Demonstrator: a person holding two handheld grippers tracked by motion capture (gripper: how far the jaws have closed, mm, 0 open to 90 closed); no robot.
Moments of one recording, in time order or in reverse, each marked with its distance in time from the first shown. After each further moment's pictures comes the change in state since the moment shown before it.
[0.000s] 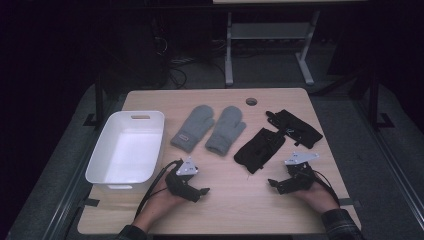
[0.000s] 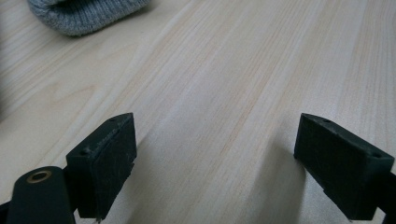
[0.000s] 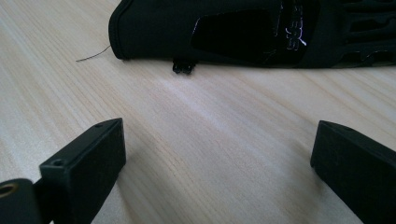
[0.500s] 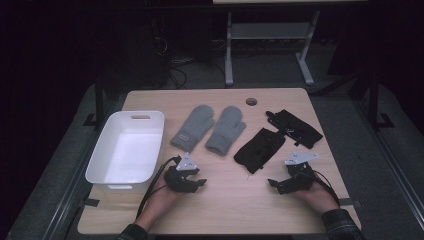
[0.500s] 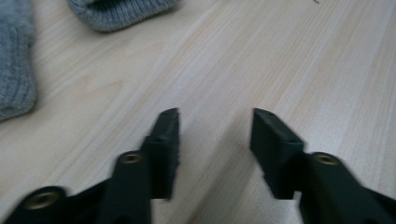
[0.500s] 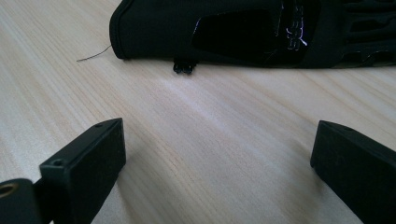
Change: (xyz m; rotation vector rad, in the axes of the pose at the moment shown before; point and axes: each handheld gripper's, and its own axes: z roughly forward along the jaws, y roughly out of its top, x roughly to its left) left arm 0.005 0.011 -0.008 0.046 0.057 -0.048; right arm 0.000 0.000 0.000 0.001 0.001 -0.002
